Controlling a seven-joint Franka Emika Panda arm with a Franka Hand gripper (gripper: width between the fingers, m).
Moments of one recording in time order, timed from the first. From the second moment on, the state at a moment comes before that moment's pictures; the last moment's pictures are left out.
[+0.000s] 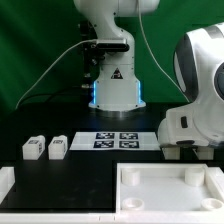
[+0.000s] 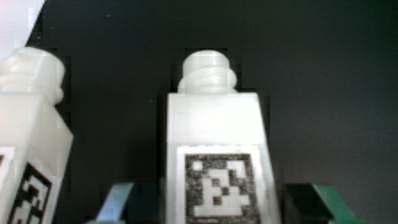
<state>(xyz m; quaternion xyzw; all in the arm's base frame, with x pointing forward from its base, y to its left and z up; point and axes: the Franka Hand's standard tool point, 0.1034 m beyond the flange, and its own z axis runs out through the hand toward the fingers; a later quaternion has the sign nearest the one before) 0.386 0.178 0.012 -0.90 0.01 0.43 0.05</state>
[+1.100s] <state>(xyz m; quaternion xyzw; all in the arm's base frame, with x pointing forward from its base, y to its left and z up) 0.446 0.155 0.119 -0.98 -0.02 0.18 0.06</state>
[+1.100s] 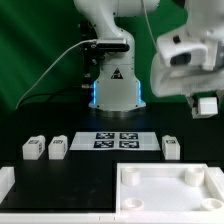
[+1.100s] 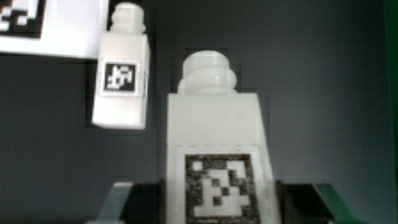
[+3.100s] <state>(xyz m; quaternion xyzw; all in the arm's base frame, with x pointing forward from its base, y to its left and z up) 0.614 0.110 0.108 -0.95 -0.06 -0.30 0.05</state>
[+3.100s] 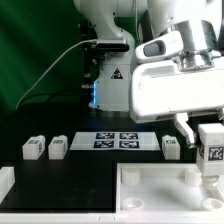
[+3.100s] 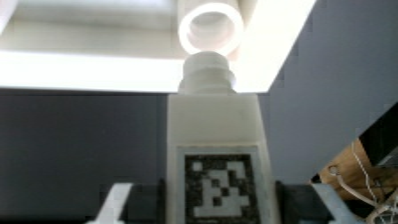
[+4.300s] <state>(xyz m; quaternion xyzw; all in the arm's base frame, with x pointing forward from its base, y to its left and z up) 0.616 0.117 0.076 -0.95 -0.03 -0.30 0.05</state>
